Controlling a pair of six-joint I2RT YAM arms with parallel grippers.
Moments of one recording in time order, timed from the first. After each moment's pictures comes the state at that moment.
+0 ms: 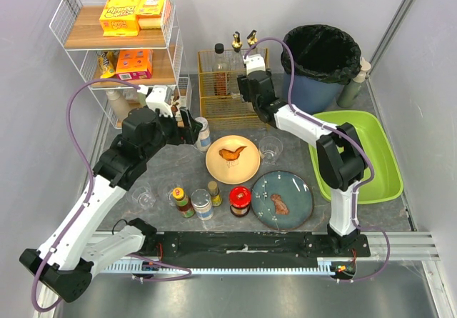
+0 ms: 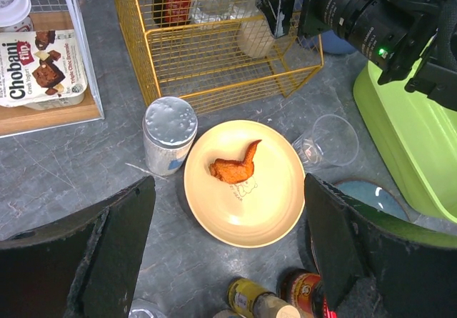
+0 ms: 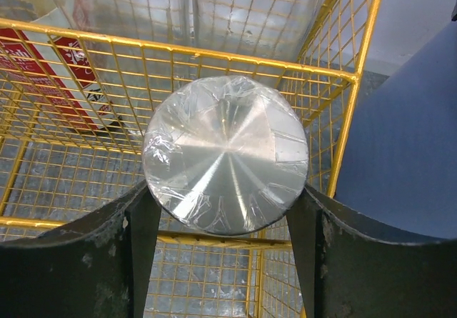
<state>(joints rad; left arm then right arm) -0.51 0.93 1.09 -0.49 -0.07 -0.32 0.56 2.00 1.55 0.08 0.45 0.01</state>
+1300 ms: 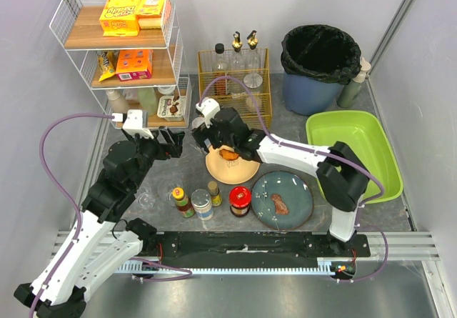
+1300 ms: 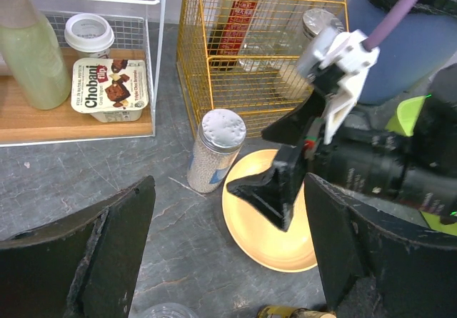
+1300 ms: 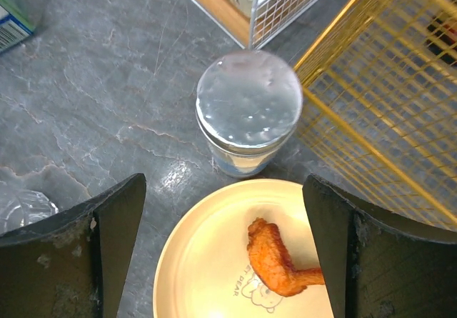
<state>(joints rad) -0.51 0.62 0.83 -0.36 -0.24 -0.30 0.89 1.82 1.34 0.04 0.07 0.03</state>
